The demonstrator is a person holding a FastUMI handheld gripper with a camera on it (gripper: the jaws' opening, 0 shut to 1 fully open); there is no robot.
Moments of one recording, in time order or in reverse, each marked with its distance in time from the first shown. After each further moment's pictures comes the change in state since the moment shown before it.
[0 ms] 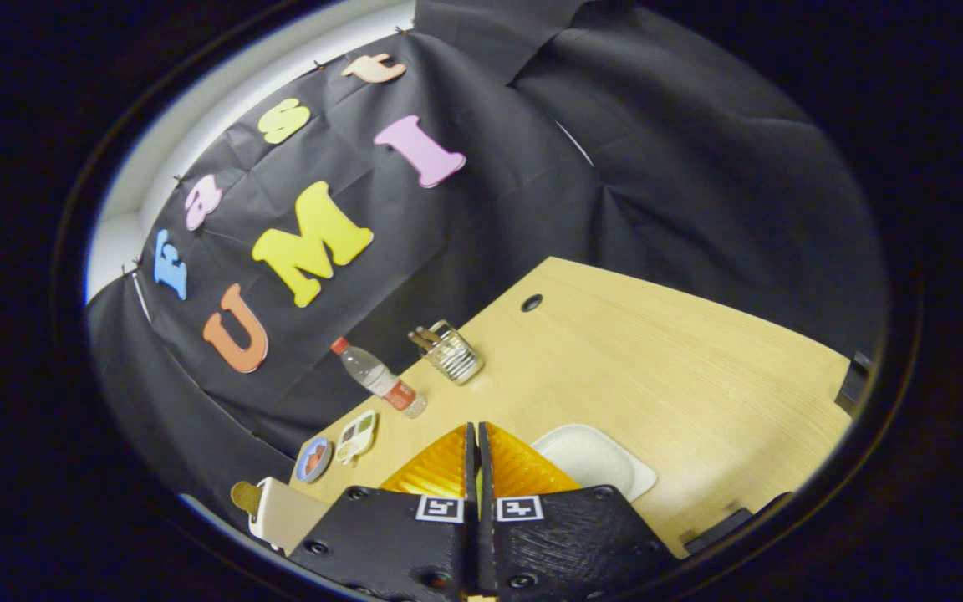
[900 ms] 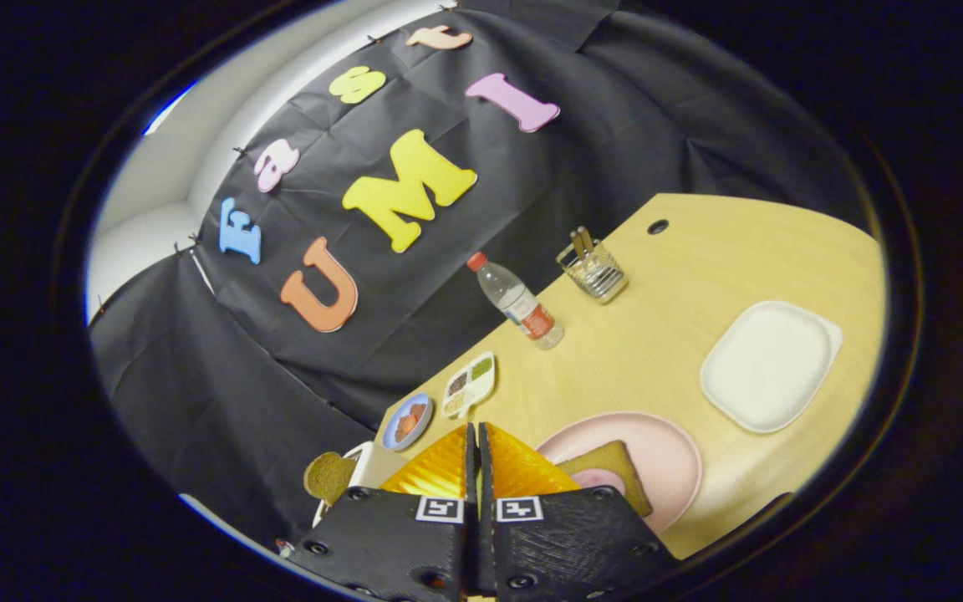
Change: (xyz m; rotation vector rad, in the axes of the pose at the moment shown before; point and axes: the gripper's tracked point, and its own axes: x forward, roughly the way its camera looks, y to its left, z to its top) arm 0.017 0.162 -0.143 0.027 0.138 0.230
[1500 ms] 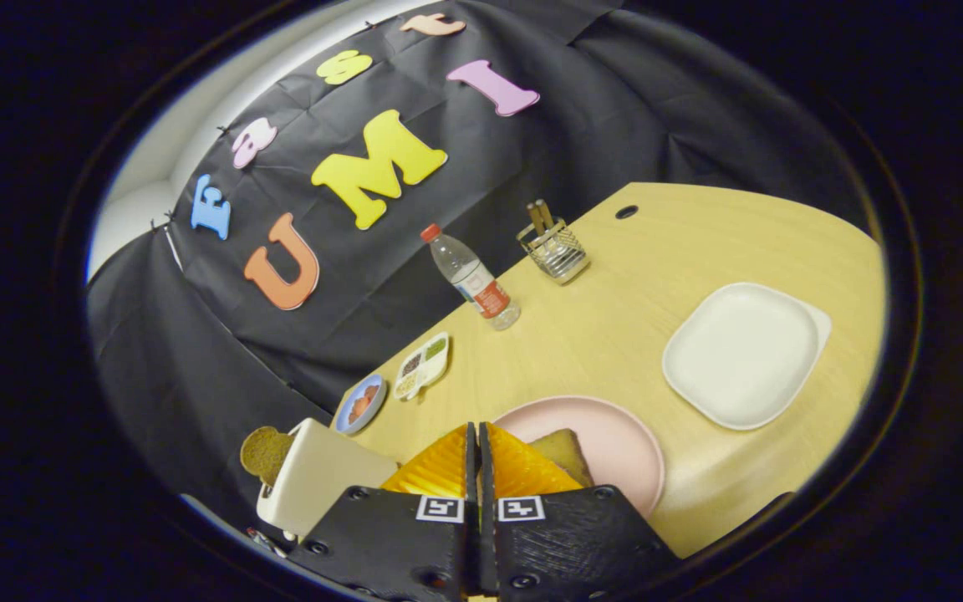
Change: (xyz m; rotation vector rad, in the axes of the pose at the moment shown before) arm 0.010 -0.069 -0.011 -0.047 0.014 -0.141
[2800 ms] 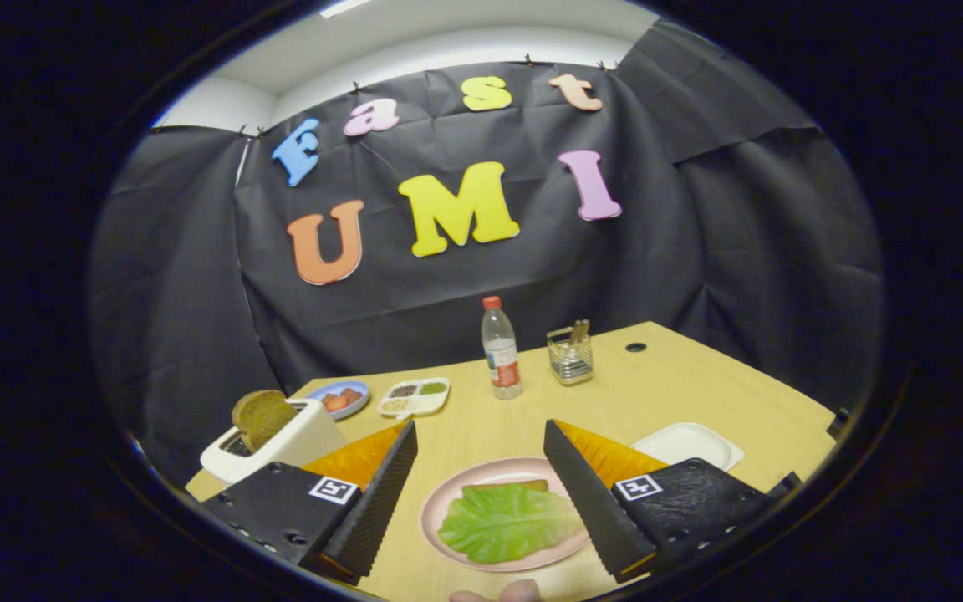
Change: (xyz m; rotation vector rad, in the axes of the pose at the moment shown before) arm -0.066 0.096 0.012 -0.493 -0.277 -0.052
